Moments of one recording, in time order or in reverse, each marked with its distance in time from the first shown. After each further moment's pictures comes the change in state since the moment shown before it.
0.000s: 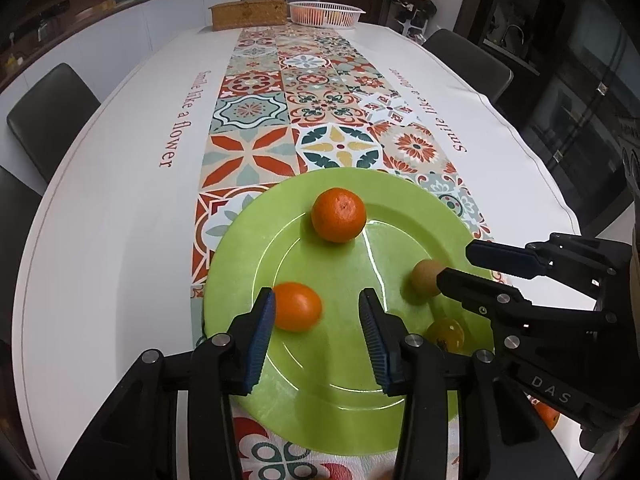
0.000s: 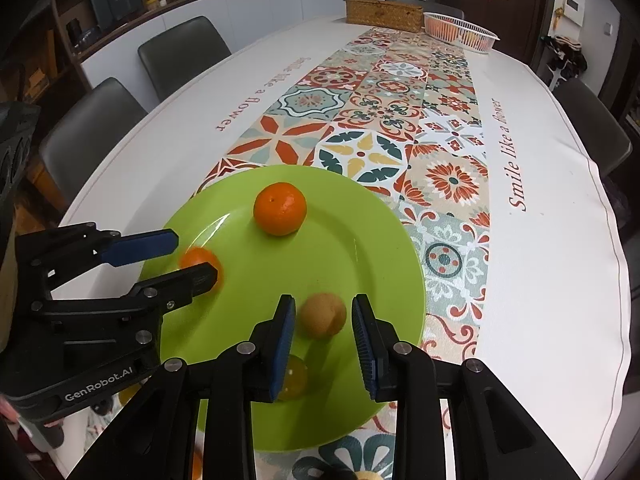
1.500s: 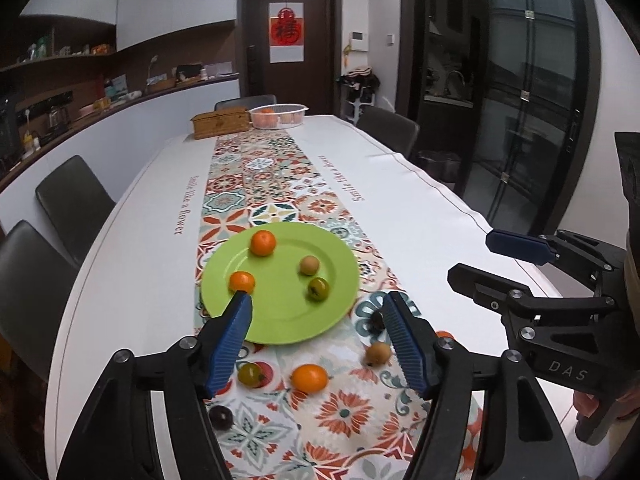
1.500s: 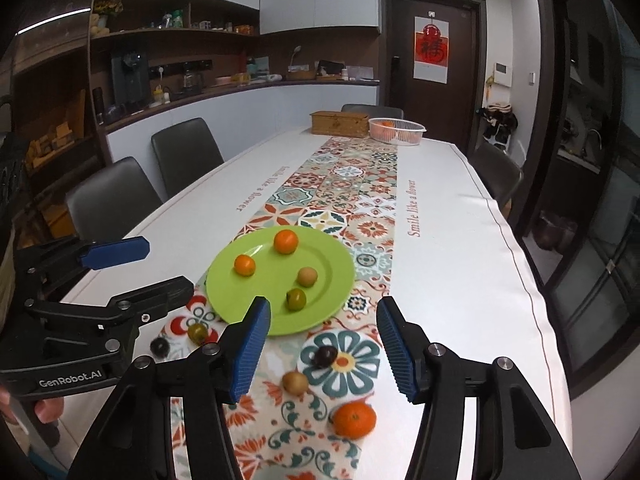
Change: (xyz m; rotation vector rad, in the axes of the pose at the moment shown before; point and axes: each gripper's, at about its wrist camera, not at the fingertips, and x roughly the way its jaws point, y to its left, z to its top) left arm -0.170 -0.087 -0.113 0.161 -0.358 -0.019; right arm -0.190 0.022 -0.140 0.055 -0.407 -0.132
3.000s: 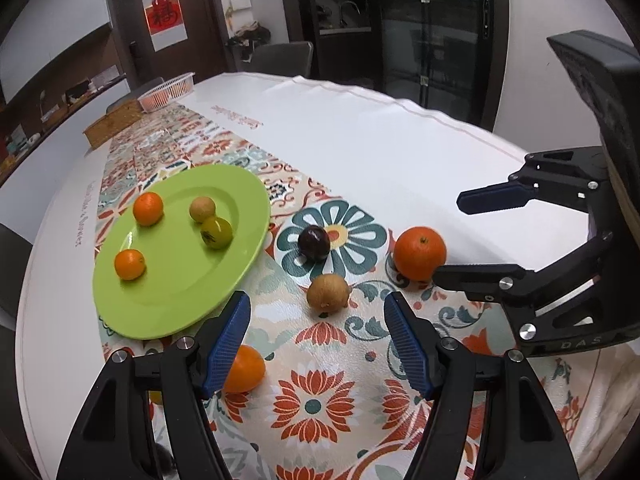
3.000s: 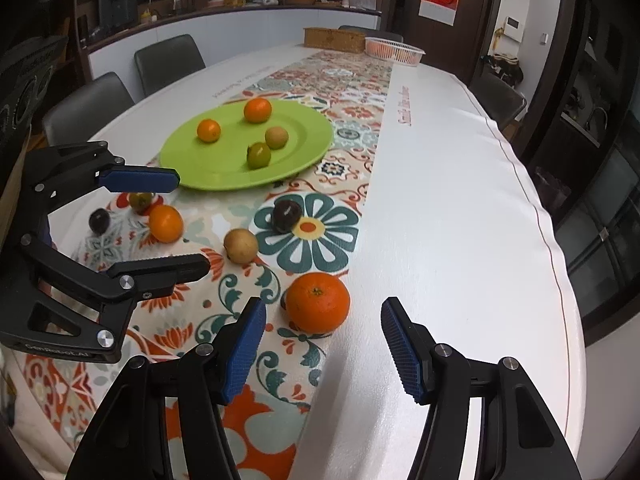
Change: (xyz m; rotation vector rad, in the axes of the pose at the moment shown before) left arm 0.095 -0.047 -0.061 0.344 0.170 -0.211; right arm 0.052 -0.018 -0.093 -0.061 0.273 -0.053
